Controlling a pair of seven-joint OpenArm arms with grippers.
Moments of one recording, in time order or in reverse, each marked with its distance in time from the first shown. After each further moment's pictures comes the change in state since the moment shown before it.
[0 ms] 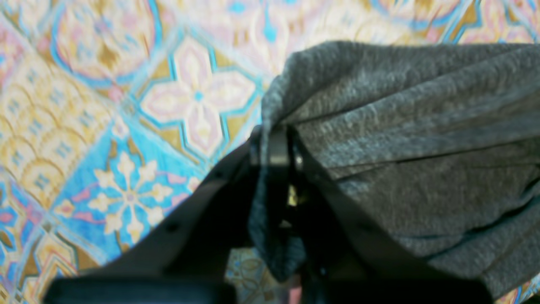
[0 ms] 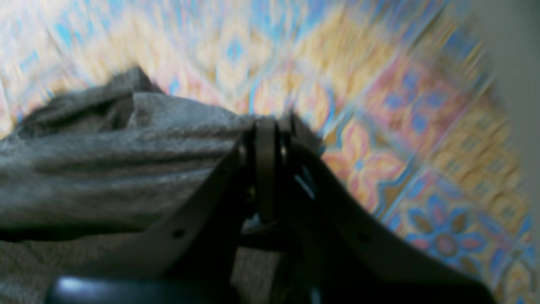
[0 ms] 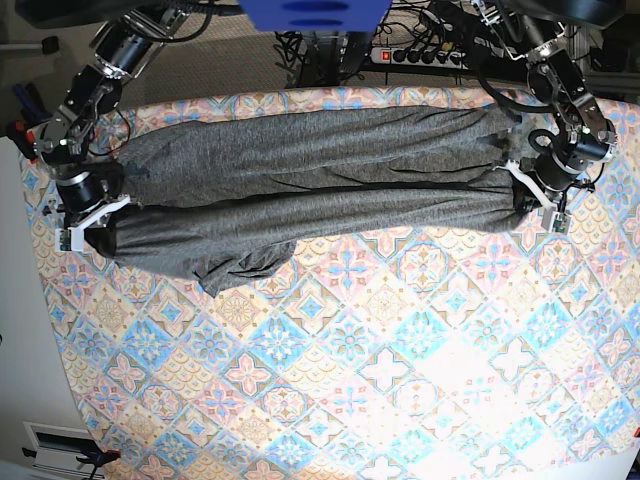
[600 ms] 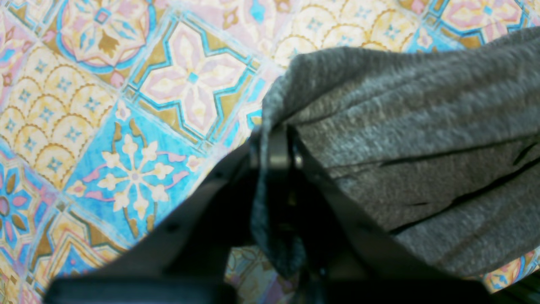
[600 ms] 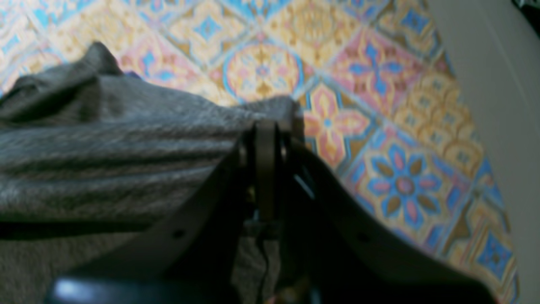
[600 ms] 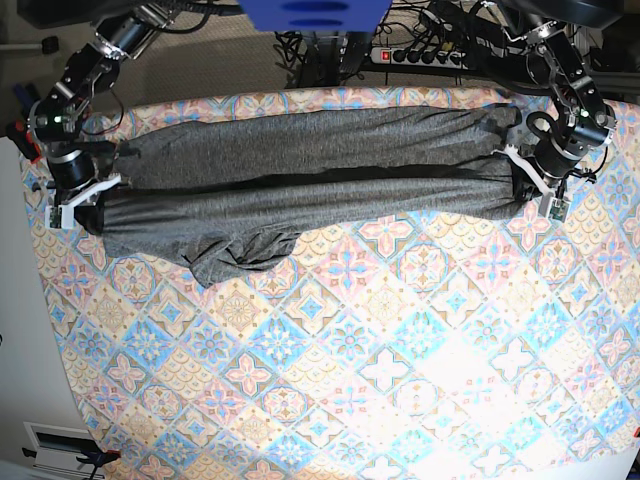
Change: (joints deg) left arm 4.4 0.0 0.1 5.5 -0.4 -0.2 -0.1; right arm -3.8 -0.7 4.5 3.1 -0.1 0.2 -1.7
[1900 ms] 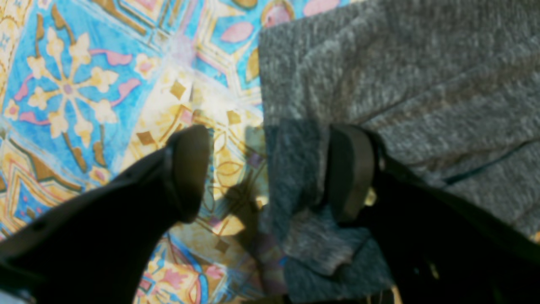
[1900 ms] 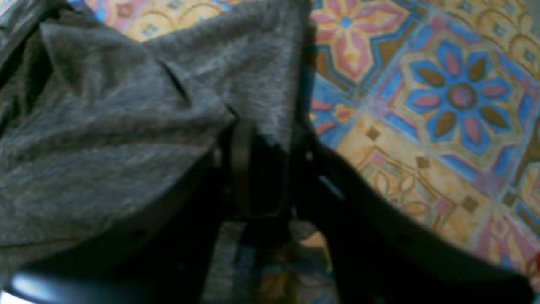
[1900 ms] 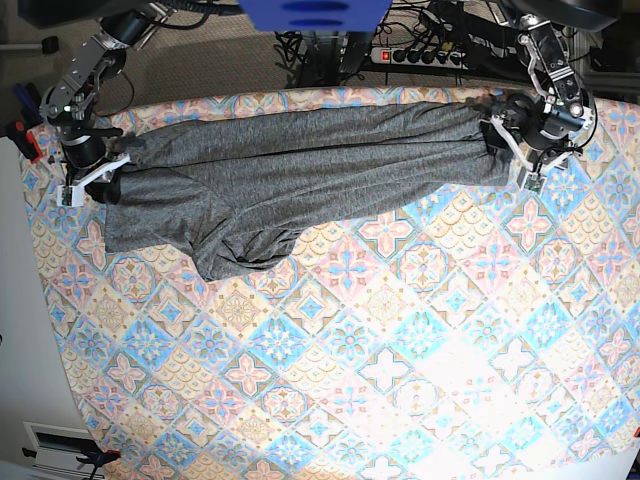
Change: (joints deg) left arm 4.7 1.4 4.6 -2.2 11.8 0.5 -0.3; right arm -1.9 0.0 0.1 -9.0 -0.2 -0.2 1.1
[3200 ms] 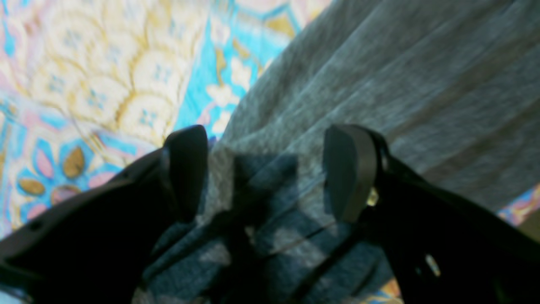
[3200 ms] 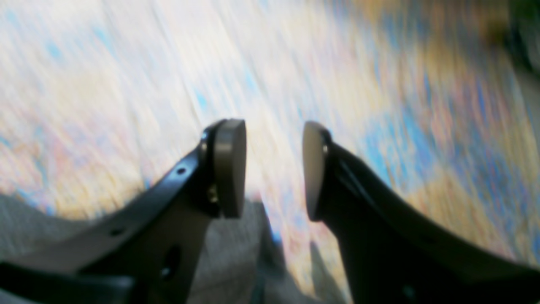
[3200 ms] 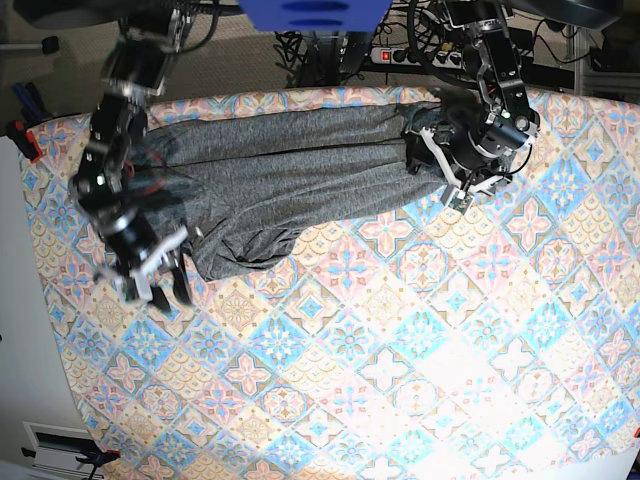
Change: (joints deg) left arm -3.0 8.0 13.6 3.0 -1.3 0.0 0.3; right arm 12.1 1.2 -24.7 10.2 1.0 -0.2 1.4
